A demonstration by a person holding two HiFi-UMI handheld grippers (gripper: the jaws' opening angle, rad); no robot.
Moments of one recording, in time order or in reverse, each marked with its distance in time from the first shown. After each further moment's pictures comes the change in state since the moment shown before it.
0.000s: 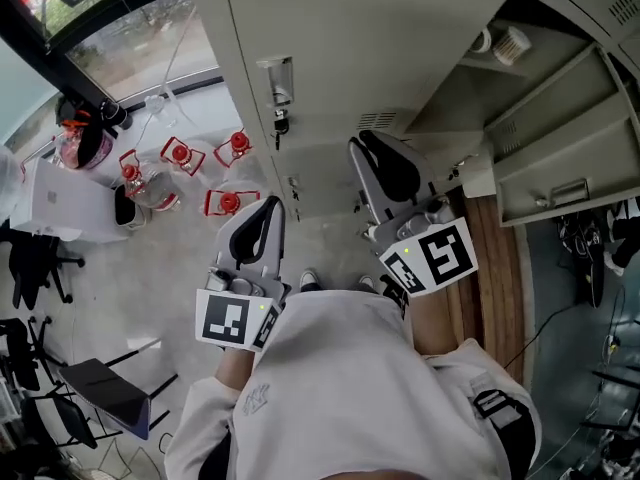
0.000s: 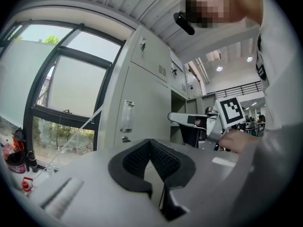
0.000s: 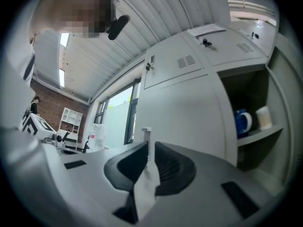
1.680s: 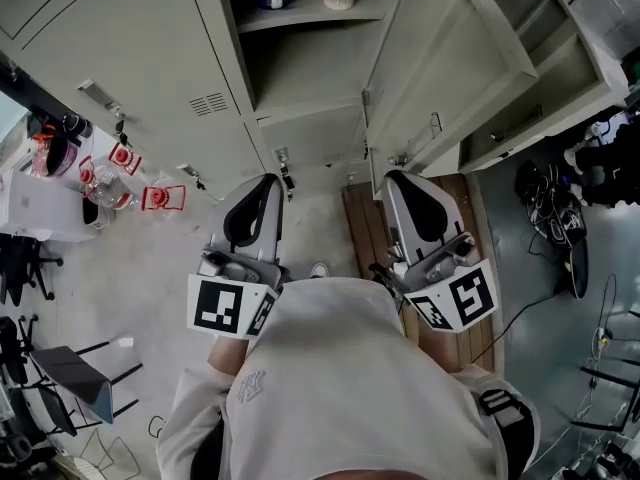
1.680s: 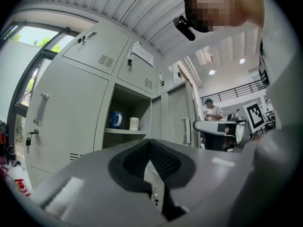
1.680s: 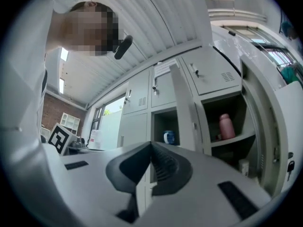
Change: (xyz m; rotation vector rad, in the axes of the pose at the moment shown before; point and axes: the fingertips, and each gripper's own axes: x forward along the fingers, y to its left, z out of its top) left arm 0.123 -0.288 0.015 0.024 -0.080 -0.066; right arm -0.303 -0.189 0.044 0.023 -0.051 -0.060
